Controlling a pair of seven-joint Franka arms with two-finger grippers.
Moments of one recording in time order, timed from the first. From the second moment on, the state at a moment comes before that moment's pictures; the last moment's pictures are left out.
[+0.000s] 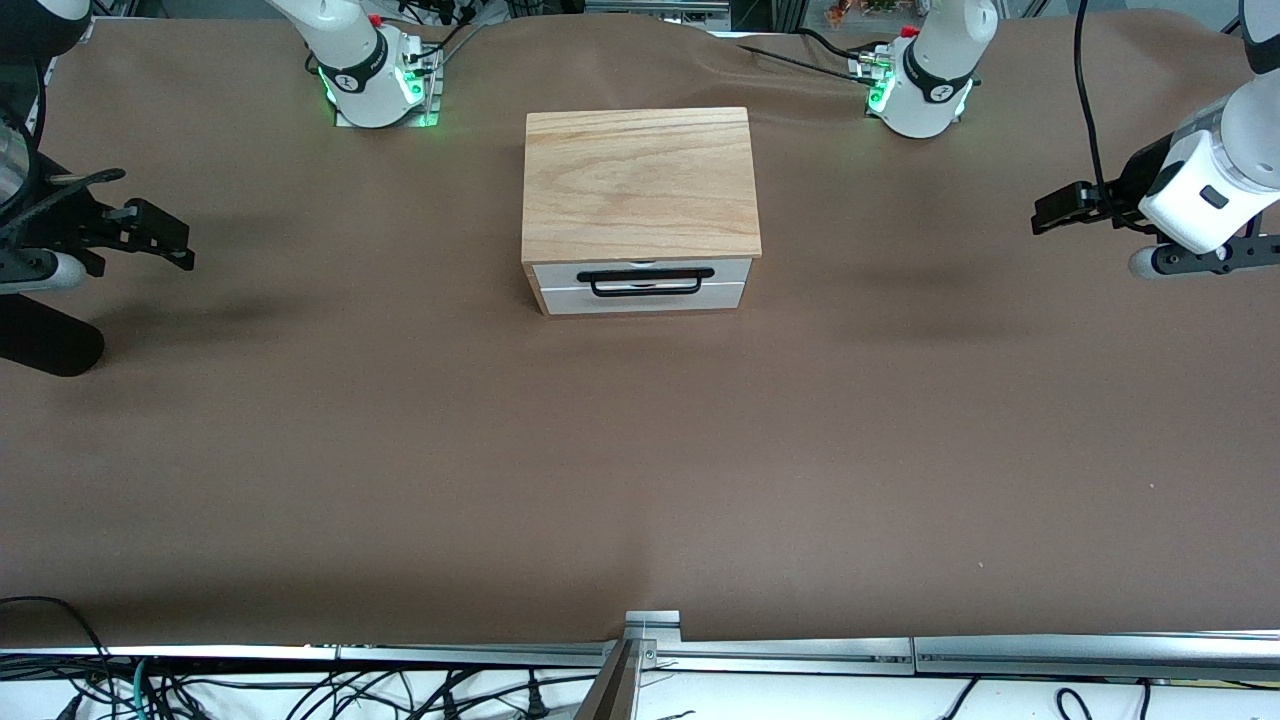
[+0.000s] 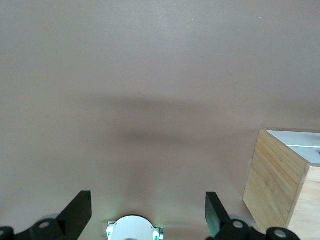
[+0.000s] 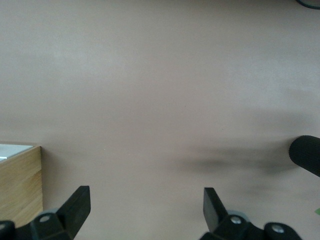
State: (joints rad) left arm 0.07 0.00 -0.11 -1.66 -0.05 1.43 -0.17; right arm 0.07 0.06 -0.05 -1.58 -0.01 1.62 -0.08
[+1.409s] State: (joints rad) left arm 0.10 -0.03 -0.13 -1.82 -0.05 1.68 -0.05; right arm 0.07 0.06 -0.05 -1.57 -0.01 1.62 -0.08
